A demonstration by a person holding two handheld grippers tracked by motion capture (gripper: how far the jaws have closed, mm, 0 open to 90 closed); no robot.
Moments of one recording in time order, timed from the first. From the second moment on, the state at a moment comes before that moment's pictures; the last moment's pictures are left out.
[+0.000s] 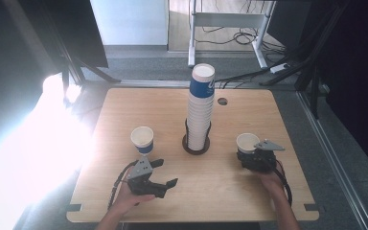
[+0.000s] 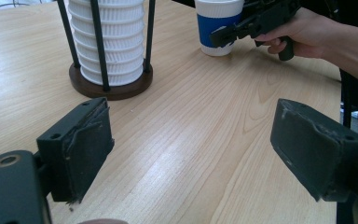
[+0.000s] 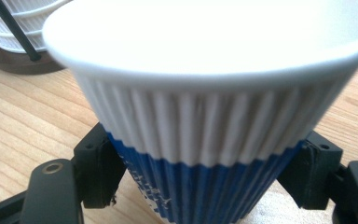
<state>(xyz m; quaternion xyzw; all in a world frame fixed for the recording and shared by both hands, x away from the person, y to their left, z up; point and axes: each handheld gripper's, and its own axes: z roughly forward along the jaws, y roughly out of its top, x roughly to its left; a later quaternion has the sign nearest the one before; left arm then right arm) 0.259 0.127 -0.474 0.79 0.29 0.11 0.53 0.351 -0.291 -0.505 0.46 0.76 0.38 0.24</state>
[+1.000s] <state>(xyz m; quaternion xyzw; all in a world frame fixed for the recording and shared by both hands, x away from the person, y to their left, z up) 0.260 0.128 -0.476 0.78 0.30 0.11 0.53 0.342 -0.303 -0.507 0.48 0.75 0.39 0.22</state>
